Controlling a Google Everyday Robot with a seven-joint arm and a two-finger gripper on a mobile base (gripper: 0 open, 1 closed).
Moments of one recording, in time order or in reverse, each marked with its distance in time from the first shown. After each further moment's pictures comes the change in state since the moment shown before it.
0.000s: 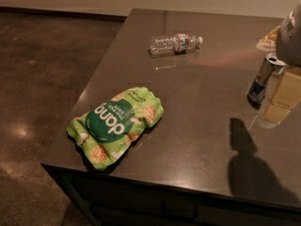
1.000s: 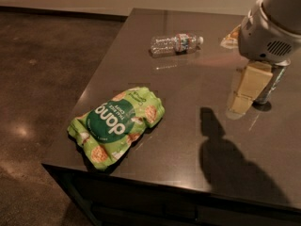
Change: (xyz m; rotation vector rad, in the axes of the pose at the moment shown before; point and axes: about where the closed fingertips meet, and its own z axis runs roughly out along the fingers) arm -0.055 -0.010 0.026 -0.052 -0.089 -0.107
